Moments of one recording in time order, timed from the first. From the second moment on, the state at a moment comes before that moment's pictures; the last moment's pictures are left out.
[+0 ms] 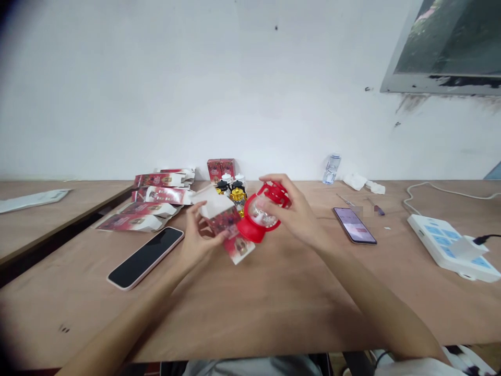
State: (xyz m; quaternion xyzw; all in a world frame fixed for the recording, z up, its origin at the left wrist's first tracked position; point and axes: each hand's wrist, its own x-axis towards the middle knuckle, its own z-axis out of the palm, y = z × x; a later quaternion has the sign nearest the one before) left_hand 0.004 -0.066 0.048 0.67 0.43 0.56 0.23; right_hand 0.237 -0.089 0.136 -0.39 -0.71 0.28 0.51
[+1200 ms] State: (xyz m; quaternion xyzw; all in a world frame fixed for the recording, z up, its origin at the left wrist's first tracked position) left_hand 0.021 -0.080 0.006 0.81 0.35 0.46 0.12; right_hand 0.217 -0.087 0.141 -0.29 -0.93 0.04 0.22
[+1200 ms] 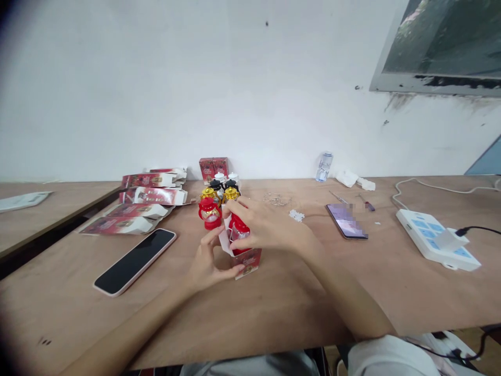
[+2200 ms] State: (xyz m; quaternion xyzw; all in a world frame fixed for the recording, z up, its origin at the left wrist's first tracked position) left_hand 0.019 -0.084 0.023 0.86 0.34 0.38 0.08; right_hand 0.233 -0.069 0.141 -0.31 -0.90 0.08 0.28
